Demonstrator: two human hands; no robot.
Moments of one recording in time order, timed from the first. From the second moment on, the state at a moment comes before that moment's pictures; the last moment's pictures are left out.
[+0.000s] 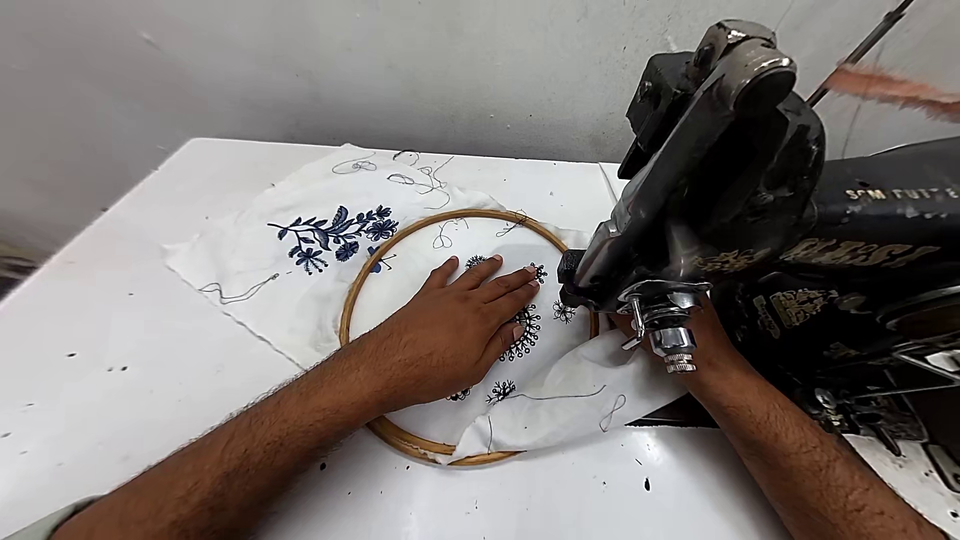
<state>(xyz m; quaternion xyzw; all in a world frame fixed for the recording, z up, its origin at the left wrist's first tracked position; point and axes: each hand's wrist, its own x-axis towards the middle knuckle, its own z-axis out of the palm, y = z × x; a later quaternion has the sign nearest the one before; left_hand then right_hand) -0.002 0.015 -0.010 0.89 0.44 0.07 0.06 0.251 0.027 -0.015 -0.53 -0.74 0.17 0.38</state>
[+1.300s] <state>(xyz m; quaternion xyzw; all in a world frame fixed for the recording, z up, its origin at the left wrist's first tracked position) 0.000 0.009 -0.009 0.89 0.44 0.06 0.05 0.252 0.026 -0.010 -0.56 -0.74 0.15 0.33</state>
